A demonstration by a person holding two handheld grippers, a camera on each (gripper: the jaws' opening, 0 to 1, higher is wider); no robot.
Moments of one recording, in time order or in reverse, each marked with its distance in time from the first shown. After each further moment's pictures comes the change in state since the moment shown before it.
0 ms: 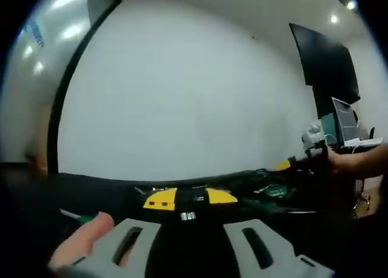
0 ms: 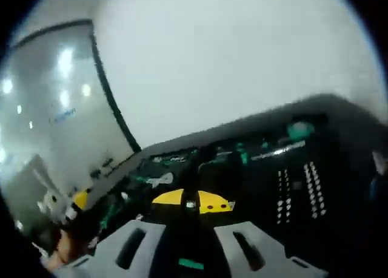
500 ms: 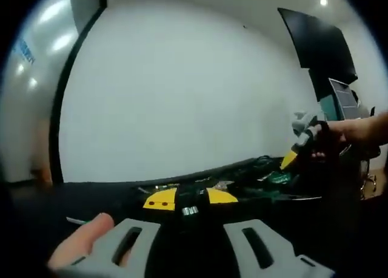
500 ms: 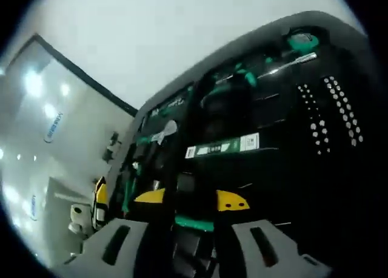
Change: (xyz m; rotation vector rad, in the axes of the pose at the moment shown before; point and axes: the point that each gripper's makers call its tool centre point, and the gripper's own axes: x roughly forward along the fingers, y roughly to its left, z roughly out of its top) left arm 0.001 -0.018 -0.009 0.109 0.059 0.006; right arm 0.019 0.016 -0.052 0.277 0.329 -0.031
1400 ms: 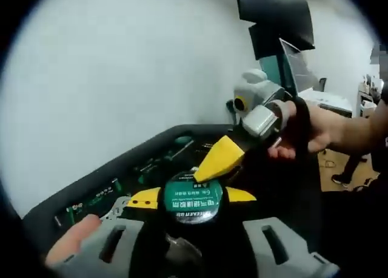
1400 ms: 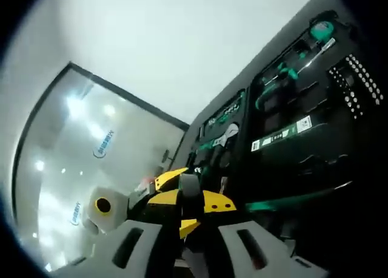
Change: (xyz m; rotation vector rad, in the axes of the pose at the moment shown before) left arm 0.093 -0.157 0.004 0.131 0.373 -0.509; right arm -0.033 0.071 -0.033 0.016 -0.036 0.304
